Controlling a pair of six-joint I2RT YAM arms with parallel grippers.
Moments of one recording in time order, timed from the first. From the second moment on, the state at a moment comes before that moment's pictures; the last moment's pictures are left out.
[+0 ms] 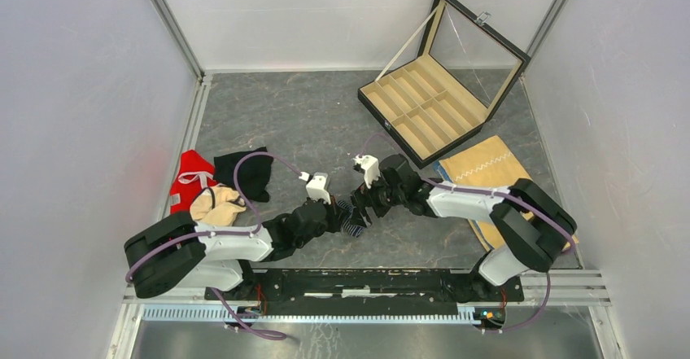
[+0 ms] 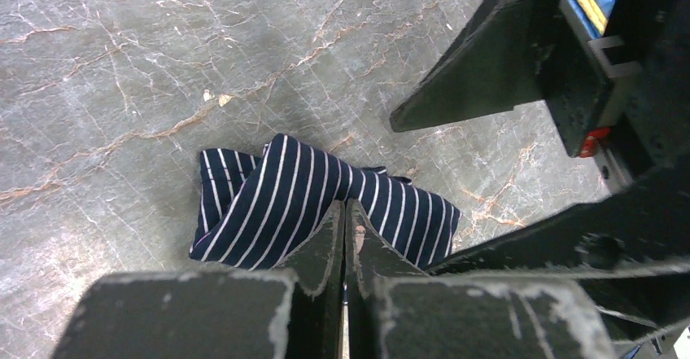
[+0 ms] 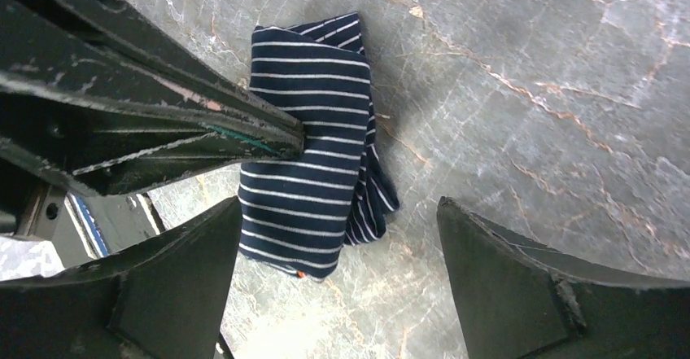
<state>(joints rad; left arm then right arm) -1.04 1.26 0.29 0.48 -0.36 -0.71 0.80 1.51 0.69 0.09 -0.38 0.18</state>
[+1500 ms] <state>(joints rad) -1.03 0.89 0.44 -0.08 -0.52 -0.73 0.70 1.36 0.77 -0.04 -0.15 0.14</state>
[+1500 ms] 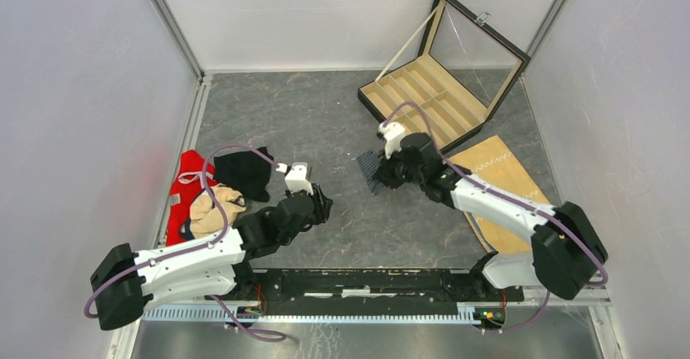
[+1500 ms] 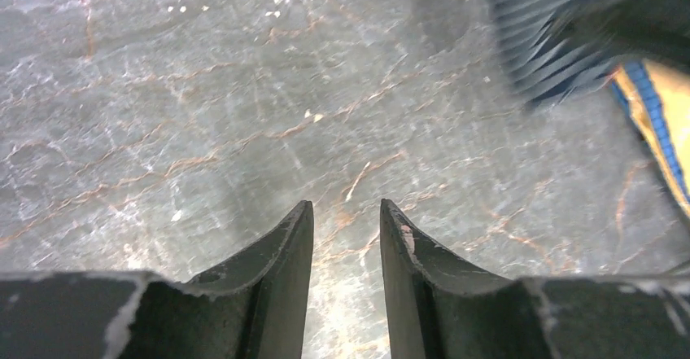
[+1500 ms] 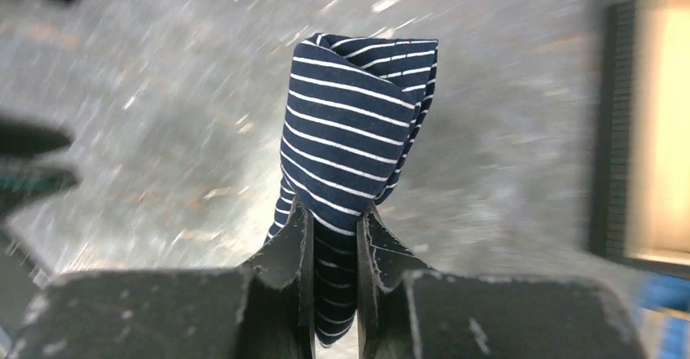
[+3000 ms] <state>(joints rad) -0.88 1.15 0.40 -0.07 -0.45 -0.69 0.12 2.14 1.76 -0.07 -0.14 -0.64</state>
